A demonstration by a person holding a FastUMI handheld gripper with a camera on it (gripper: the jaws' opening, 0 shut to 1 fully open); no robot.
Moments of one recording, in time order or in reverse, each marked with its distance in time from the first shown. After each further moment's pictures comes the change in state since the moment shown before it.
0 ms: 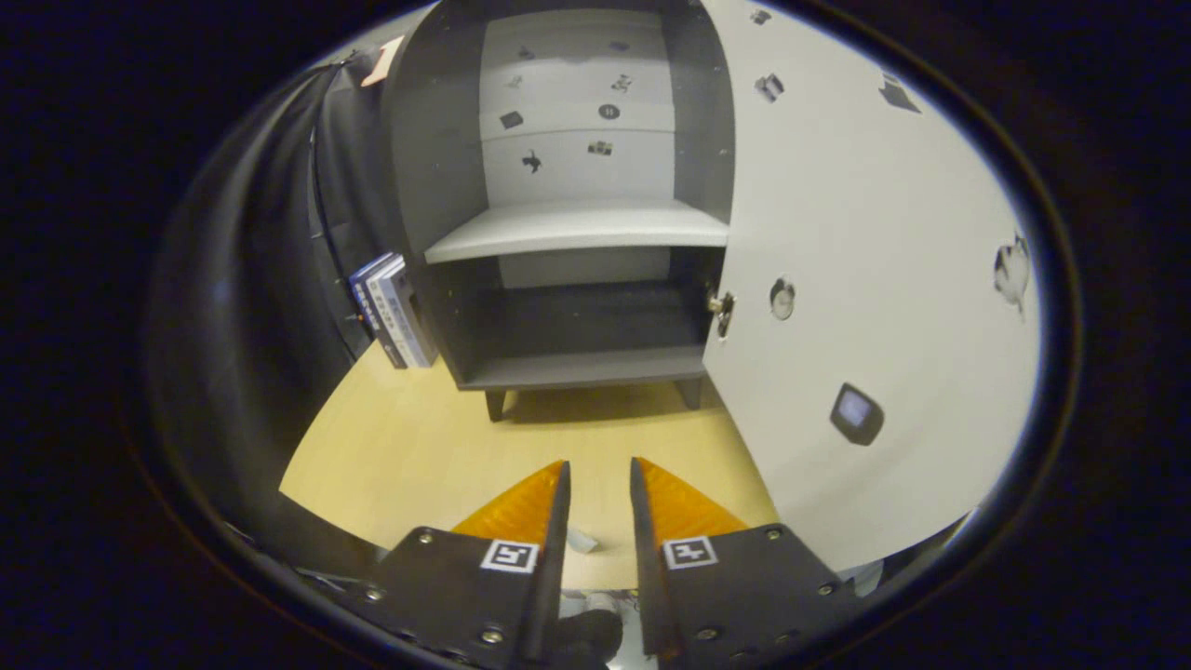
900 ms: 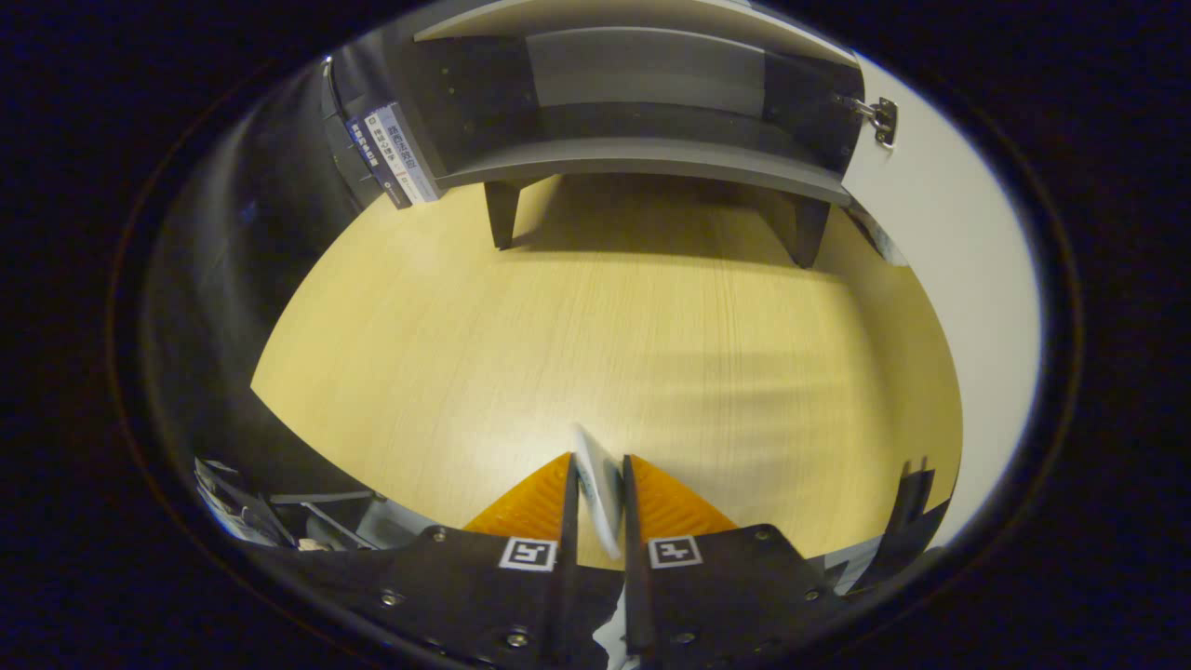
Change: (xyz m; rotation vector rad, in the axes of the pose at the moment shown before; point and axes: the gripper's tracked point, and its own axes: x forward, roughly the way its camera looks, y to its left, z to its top) arm 0.112 0.008 -0.134 -0.086 0.348 0.072
